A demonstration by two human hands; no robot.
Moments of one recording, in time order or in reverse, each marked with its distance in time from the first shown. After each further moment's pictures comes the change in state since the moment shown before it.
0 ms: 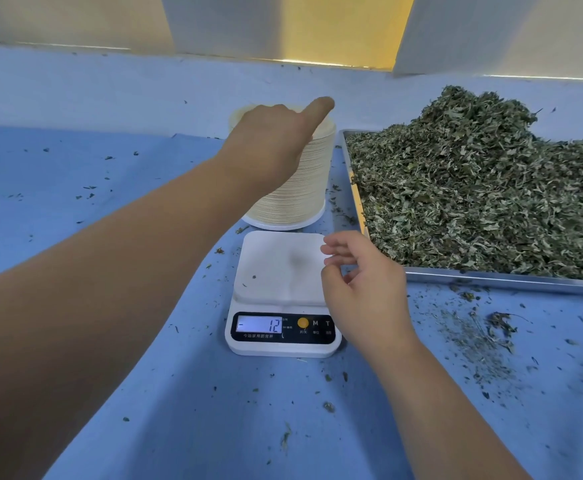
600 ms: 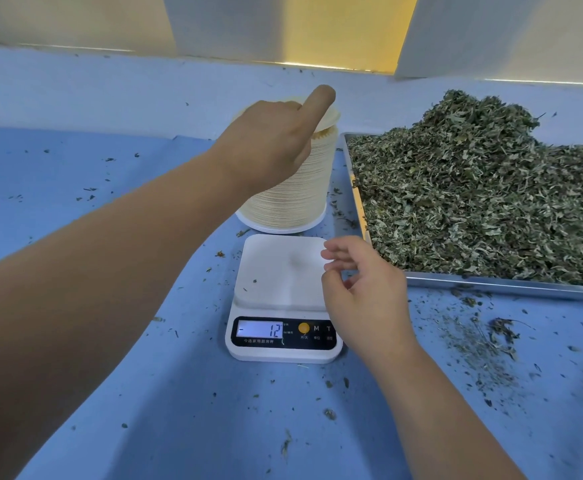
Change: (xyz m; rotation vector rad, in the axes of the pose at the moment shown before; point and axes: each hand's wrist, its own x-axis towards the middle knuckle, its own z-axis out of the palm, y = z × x) left_hand -0.001 -0.006 -0.009 -0.006 0.075 0.136; right_hand 0.000 0.002 0.001 0.018 -0.013 0.009
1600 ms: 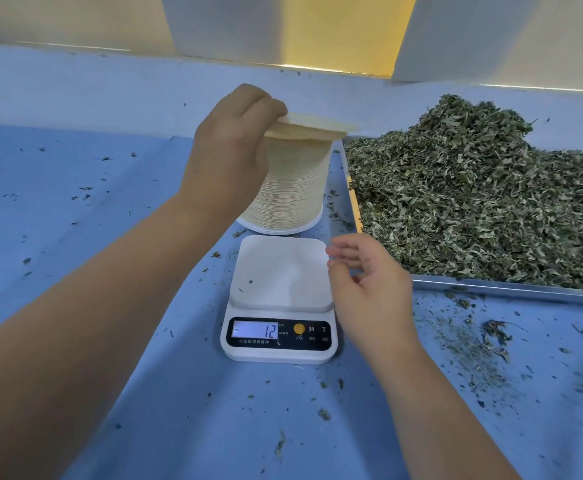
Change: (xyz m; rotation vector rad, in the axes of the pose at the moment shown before) left_hand -0.044 0.003 0.000 -0.205 0.539 -0.172; right_hand 0.003 0.003 -0.007 0.097 0.050 0.093
